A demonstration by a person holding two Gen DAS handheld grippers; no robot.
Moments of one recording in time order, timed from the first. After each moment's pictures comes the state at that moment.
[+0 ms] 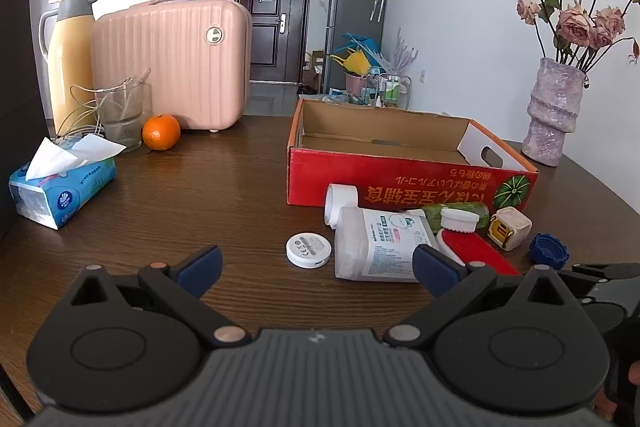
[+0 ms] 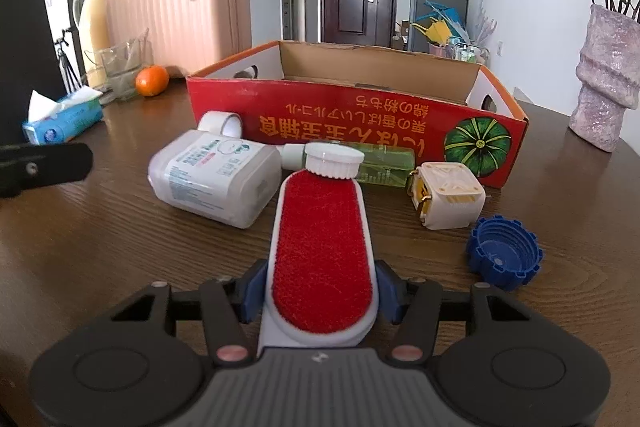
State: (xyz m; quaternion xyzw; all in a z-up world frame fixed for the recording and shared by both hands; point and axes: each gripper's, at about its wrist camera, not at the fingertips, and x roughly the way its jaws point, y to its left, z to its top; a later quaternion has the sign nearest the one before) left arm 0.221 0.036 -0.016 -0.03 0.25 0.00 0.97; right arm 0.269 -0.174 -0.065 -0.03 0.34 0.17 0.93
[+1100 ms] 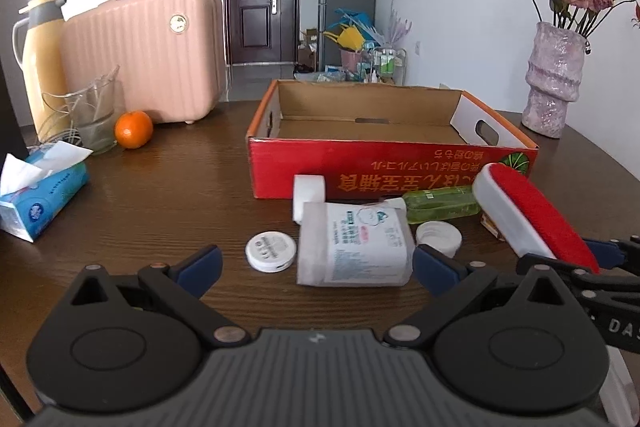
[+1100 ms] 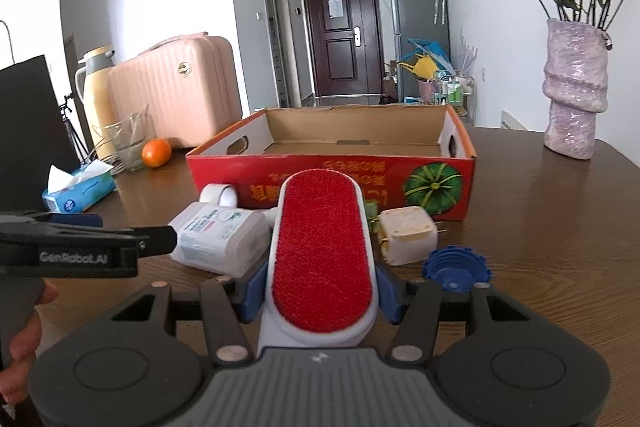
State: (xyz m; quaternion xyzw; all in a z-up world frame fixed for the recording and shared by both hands) left arm 0.260 -0.004 -0.021 0.00 0.29 0.00 0.96; right arm 0.247 -0.220 -0.035 0.03 0.27 0.16 0.95
